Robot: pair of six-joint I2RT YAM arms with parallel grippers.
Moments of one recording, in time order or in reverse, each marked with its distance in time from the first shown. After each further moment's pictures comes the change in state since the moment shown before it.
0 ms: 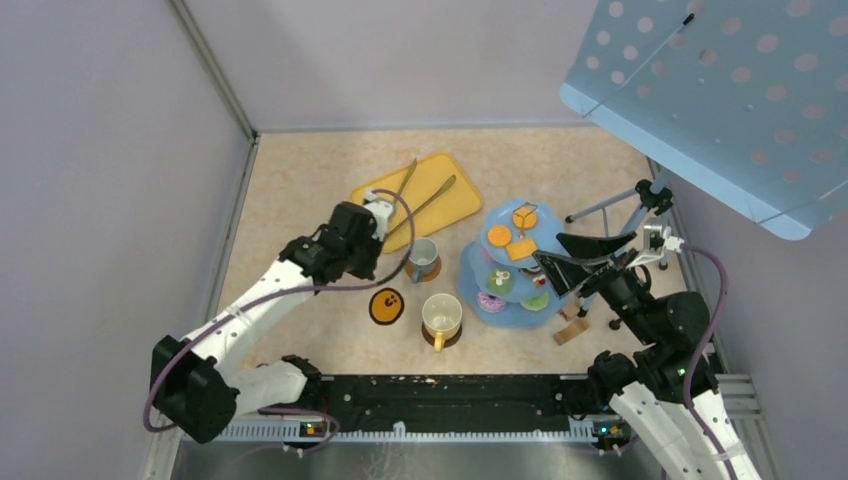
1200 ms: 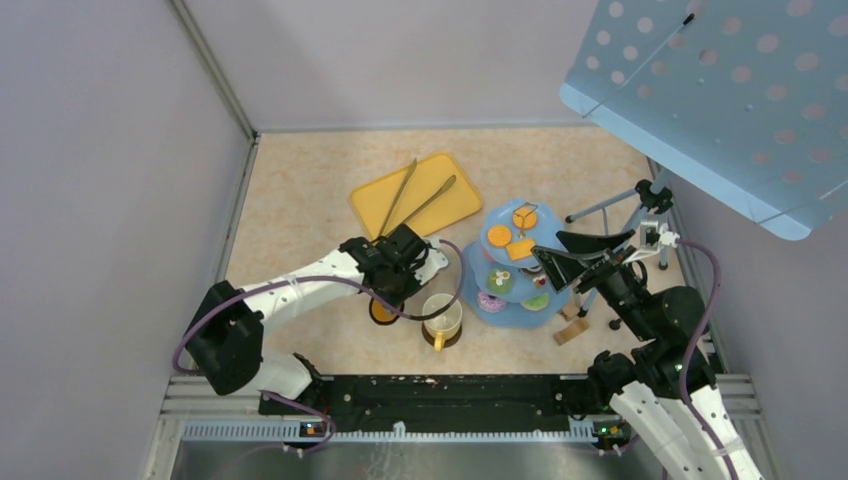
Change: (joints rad) left arm -0.348 0.264 0.034 -0.133 0.108 0.266; right arm 0.000 0.030 0.000 -0.002 0.033 -0.008
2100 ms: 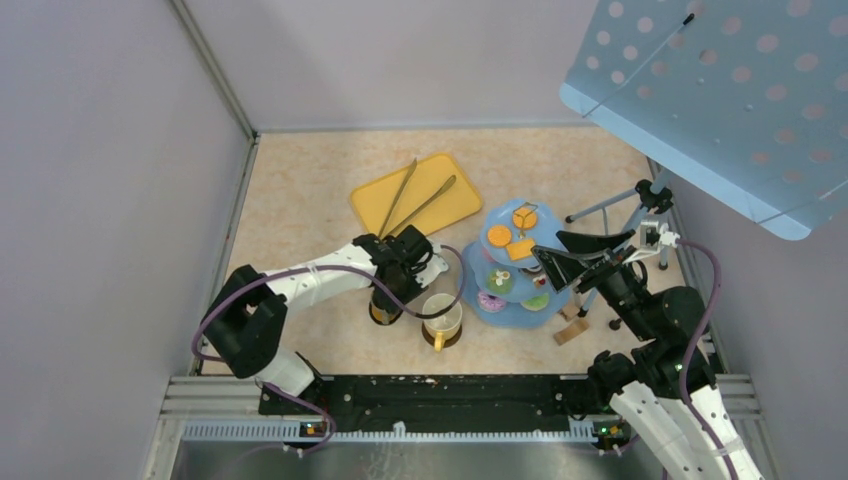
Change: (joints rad) left arm 0.018 0.112 0.016 -0.030 0.012 0.007; right arm 0.000 0.000 0.000 0.003 0.000 0.000
